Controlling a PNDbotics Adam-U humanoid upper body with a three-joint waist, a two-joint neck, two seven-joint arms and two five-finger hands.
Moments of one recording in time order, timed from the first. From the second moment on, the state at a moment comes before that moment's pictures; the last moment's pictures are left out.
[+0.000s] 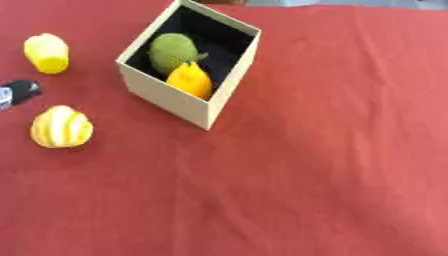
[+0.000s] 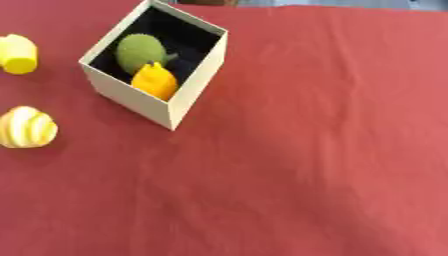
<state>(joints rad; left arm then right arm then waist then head) -0.53 1.06 -0.15 -1.99 -0.36 0.10 -0.38 -0.61 -0.89 -0.06 -1.98 0.12 -0.07 -0.10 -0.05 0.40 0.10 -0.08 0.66</state>
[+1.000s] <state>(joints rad) -0.63 1.01 -0.29 -1.72 -0.43 0.11 -0.60 -0.56 -0.88 -0.09 -1.98 0.12 -0.06 -0.16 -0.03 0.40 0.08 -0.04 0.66</state>
